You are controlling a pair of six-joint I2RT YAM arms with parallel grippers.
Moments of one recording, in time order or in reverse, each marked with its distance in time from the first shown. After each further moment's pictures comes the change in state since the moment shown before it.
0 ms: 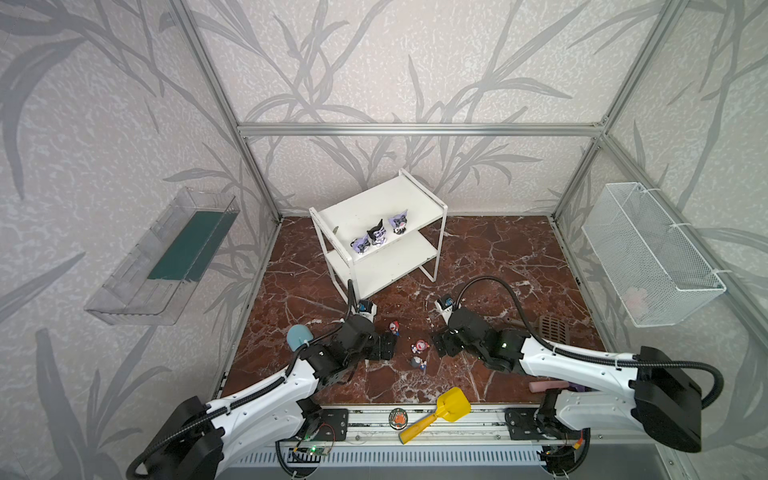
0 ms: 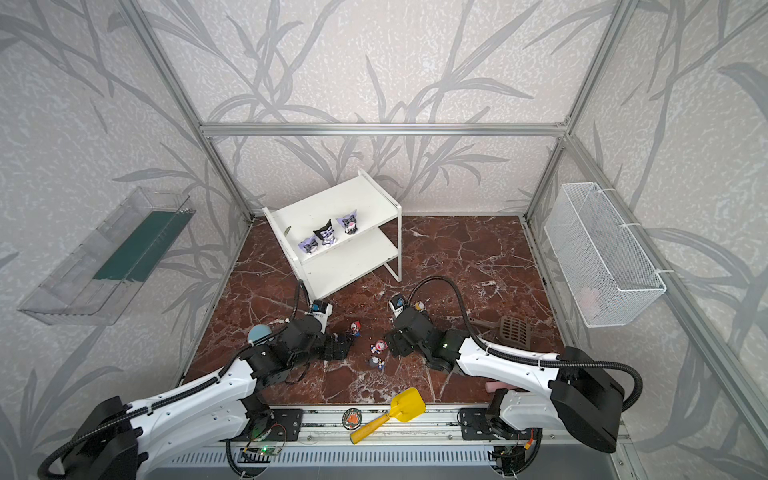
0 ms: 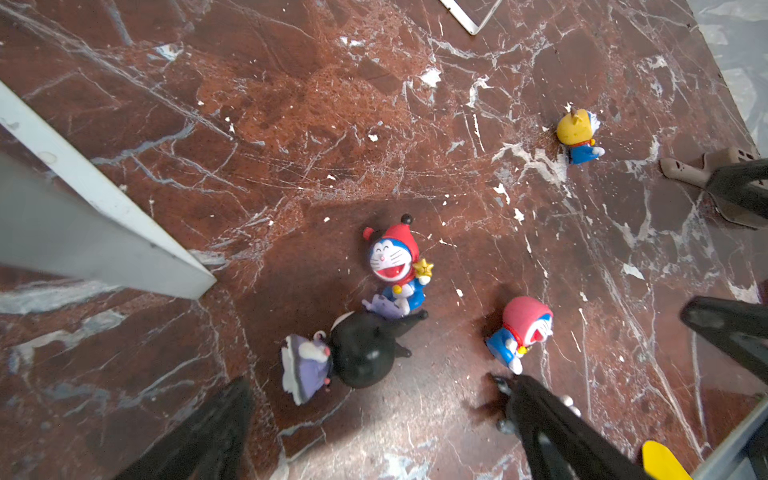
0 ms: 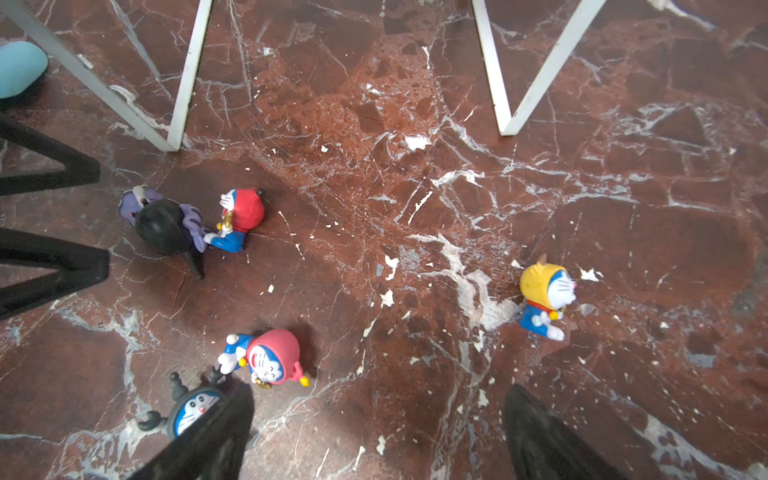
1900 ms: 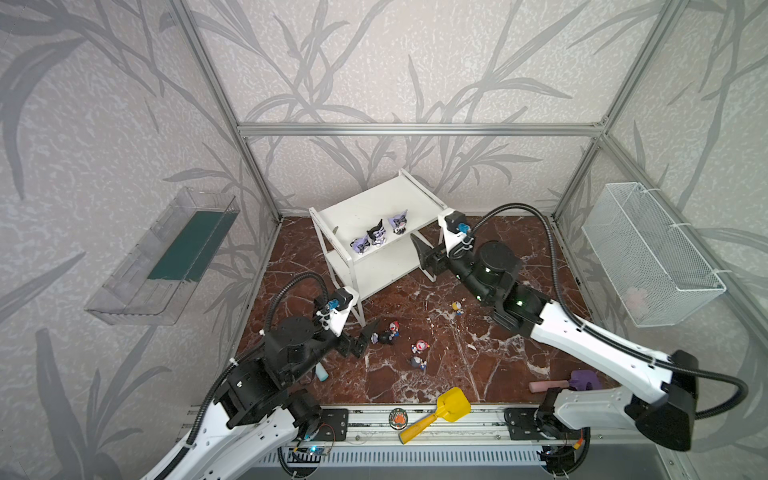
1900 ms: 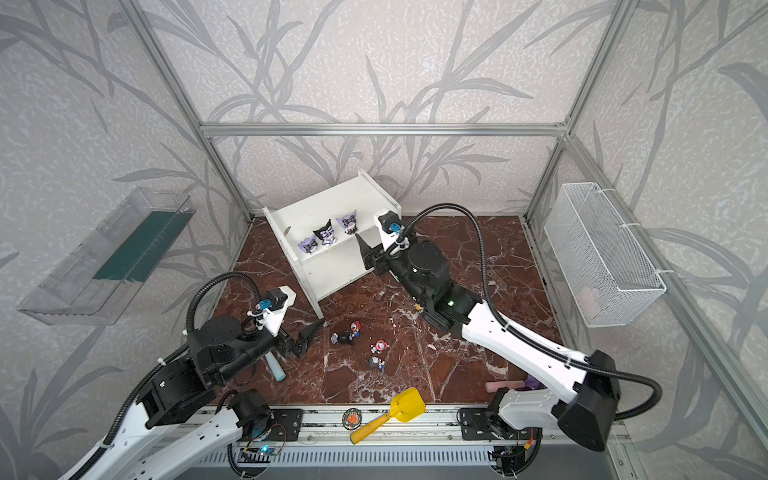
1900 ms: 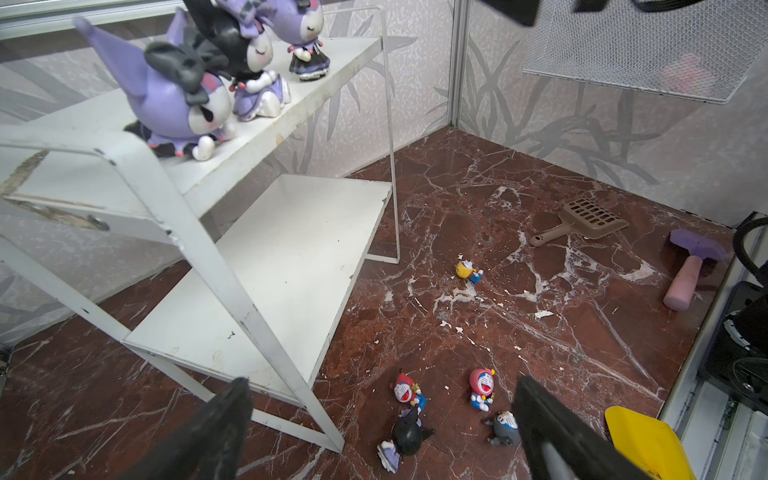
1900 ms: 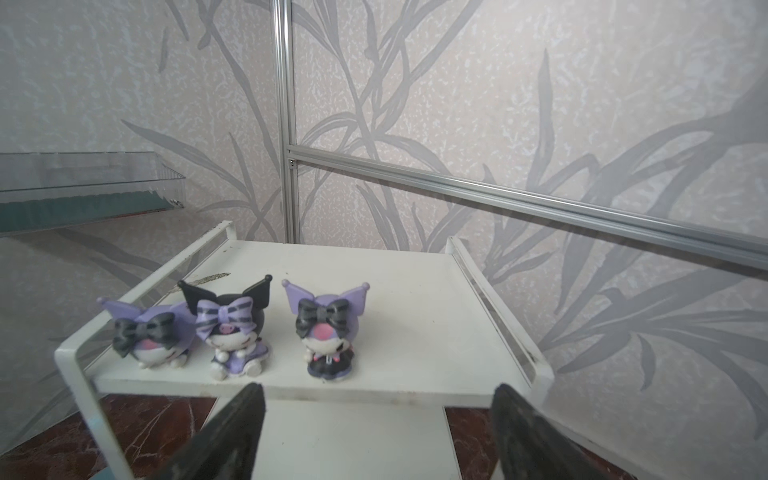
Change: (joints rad) left arm -0.006 -0.474 0.427 -0.421 -0.029 0.653; right arm -0.101 -0.026 0.494 0.330 0.027 -0.382
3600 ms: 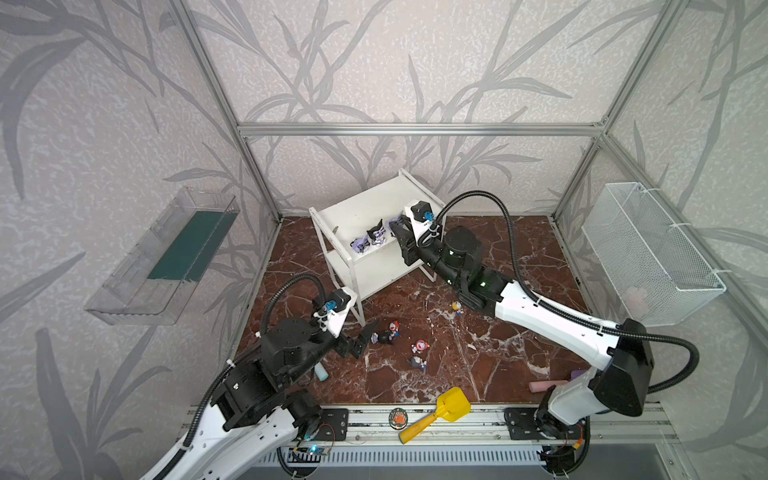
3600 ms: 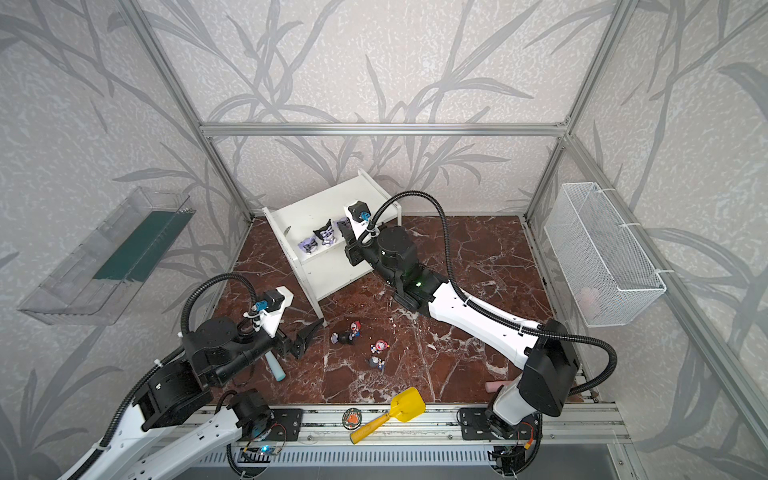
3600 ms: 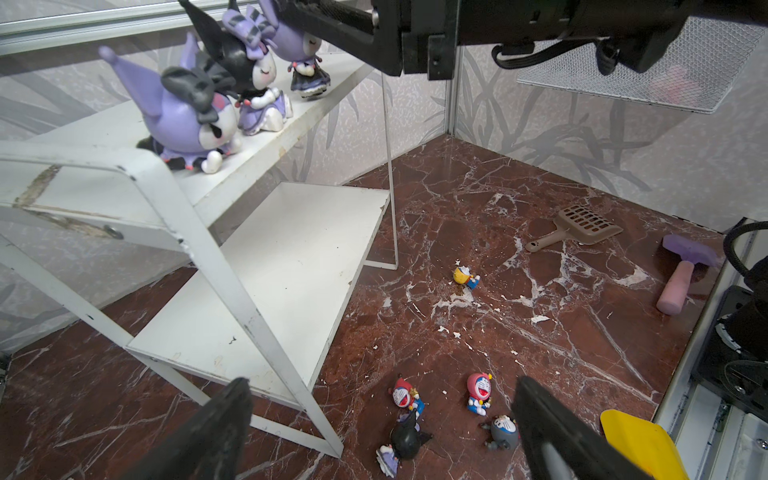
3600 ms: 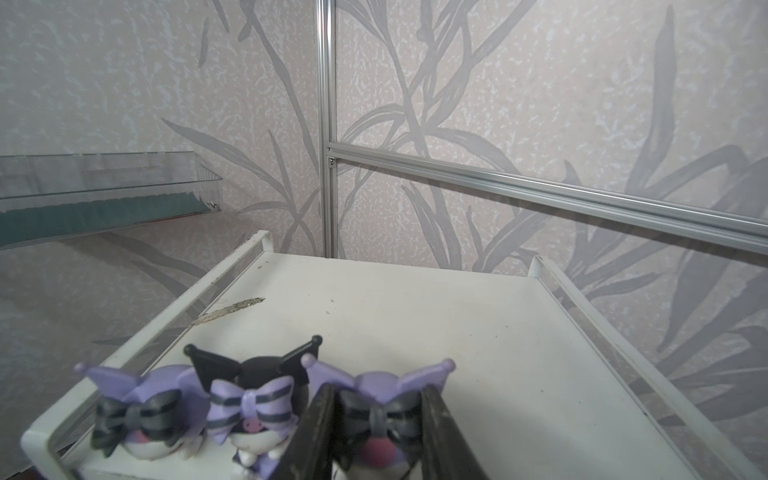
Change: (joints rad) left arm -0.013 -0.021 0.008 -0.001 -0.006 0.000; right arm 0.000 0.338 0.233 0.102 -0.115 0.010
